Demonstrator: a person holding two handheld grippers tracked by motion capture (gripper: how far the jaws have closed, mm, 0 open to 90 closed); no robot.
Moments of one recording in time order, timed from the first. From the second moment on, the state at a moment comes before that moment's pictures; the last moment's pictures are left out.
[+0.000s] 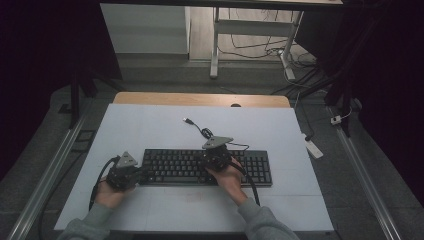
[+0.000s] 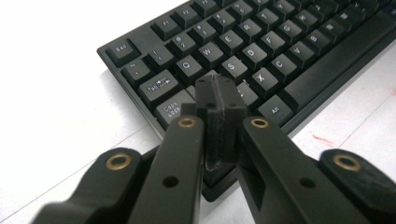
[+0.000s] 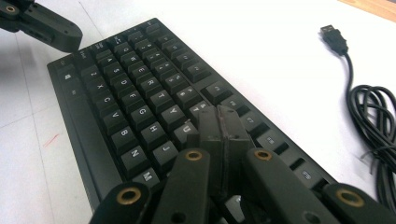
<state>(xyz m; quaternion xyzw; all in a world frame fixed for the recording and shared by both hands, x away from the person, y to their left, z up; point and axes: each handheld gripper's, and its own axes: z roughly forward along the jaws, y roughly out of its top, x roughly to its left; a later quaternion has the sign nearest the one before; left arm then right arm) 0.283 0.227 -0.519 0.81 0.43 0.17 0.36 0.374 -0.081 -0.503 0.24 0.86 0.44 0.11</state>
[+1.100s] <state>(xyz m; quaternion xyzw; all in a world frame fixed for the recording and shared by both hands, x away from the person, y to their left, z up) 0.281 0.235 -0.506 0.79 0.43 0.15 0.41 0.319 -0.217 -0.488 0.28 0.82 0.47 0.16</state>
